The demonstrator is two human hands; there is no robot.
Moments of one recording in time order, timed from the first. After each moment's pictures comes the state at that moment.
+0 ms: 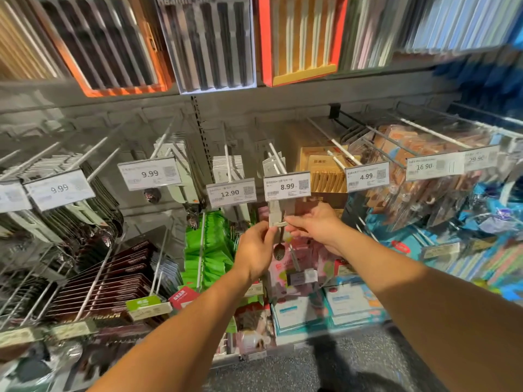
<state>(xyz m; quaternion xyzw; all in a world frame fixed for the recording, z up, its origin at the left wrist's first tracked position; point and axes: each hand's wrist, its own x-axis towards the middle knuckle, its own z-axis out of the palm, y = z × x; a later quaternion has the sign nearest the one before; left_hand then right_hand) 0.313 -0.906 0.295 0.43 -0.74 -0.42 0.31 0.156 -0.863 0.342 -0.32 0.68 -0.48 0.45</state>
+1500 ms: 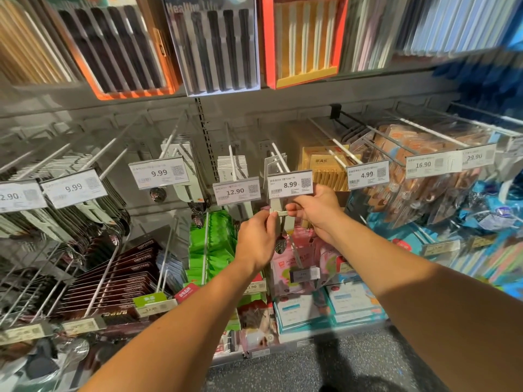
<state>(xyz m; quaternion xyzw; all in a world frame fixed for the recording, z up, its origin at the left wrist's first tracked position) 0.316 -0.895 0.334 0.45 -0.77 -0.32 0.31 0.183 -0.863 0.382 -0.28 0.60 -0.62 0.42</state>
